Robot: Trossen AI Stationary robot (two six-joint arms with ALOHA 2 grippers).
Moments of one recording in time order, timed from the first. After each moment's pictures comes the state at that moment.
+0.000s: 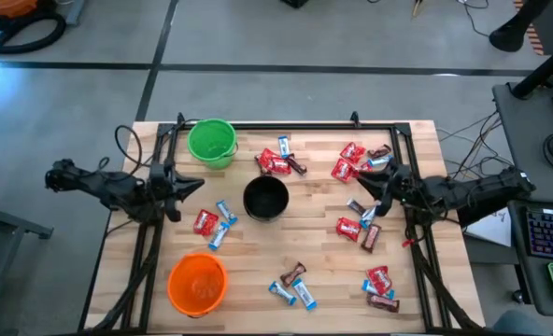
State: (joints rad) left arm -0.34 0.30 0.45 -0.19 -0.60 -0.30; right arm 0.19 0.33 0.21 0.17 0.55 0.26
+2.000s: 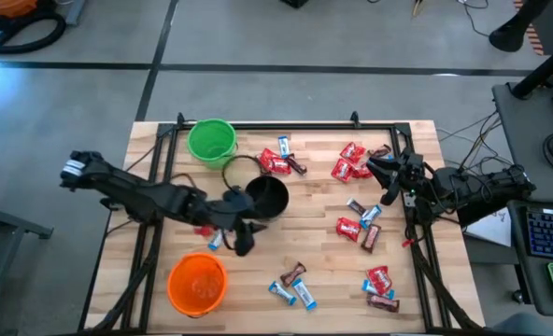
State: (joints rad) left arm -0.32 1.38 1.10 -0.35 -0.31 -0.56; right arm 0.19 0.34 0.40 -0.06 0.68 0.25
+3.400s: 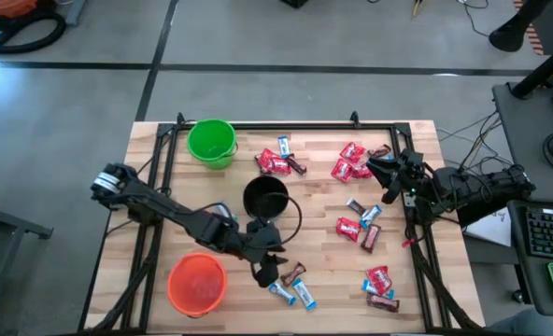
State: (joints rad) left arm -0.41 1.70 1.22 -0.21 -0.23 -0.69; right arm 0.19 0.34 0.40 -0.05 0.68 0.37
